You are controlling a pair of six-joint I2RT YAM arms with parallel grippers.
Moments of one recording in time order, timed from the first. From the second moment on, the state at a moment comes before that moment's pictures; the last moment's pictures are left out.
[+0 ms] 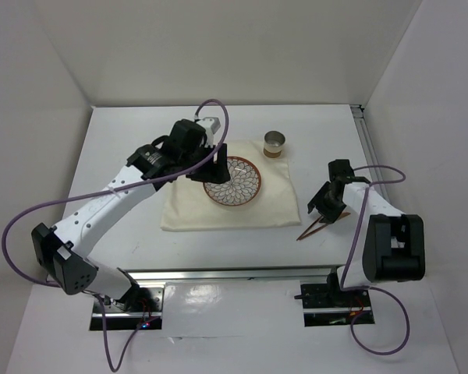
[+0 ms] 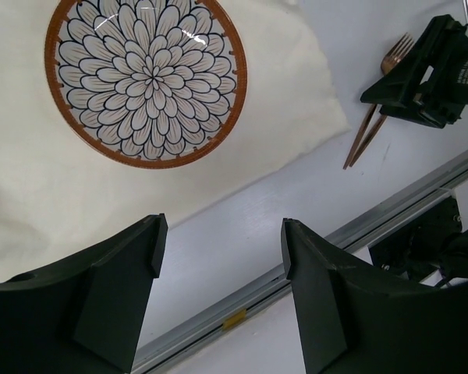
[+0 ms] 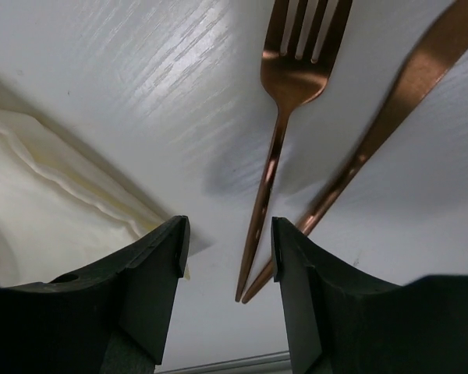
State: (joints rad) left arm -0.65 1.44 1.50 -0.79 0.04 -0.45; right arm -0.03 1.42 0.79 -0.63 0.00 0.72
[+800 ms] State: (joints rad) left arm -0.49 1.37 1.53 -0.83 0.19 -0.46; right arm -0.02 1.32 0.89 -0.63 0.09 0.68
